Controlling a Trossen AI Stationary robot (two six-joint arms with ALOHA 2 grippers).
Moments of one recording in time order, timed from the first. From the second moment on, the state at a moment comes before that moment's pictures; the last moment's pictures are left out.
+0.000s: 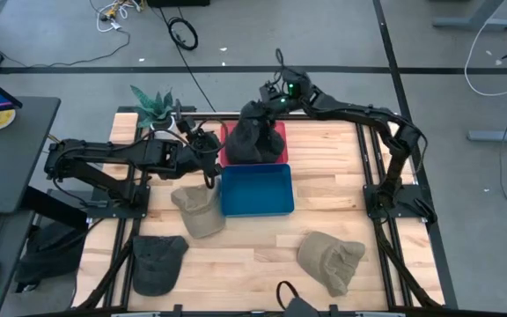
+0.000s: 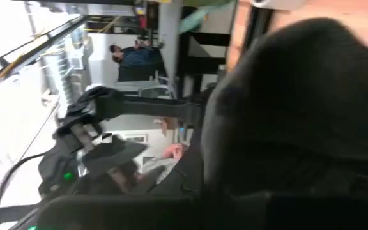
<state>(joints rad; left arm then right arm) -0.04 1.33 1.28 -0.78 -0.91 -0.01 -0.61 1.84 1.40 0.19 -0.82 1.30</state>
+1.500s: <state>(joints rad) -0.04 1.33 1.28 -0.77 -0.84 -0.04 -0.59 1.97 1.40 -0.38 -0.11 0.66</state>
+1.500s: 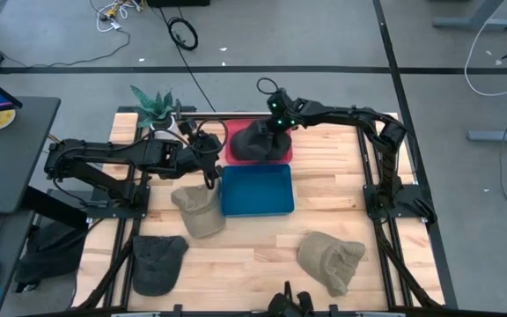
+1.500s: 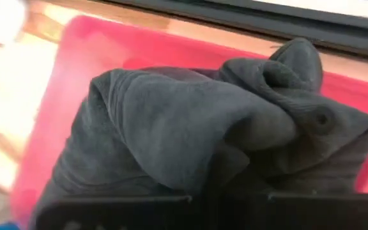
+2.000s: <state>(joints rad) -0.04 1.33 1.28 -0.77 -0.82 -0.05 -0.58 1.97 1.40 -0.49 -0.08 0.62</state>
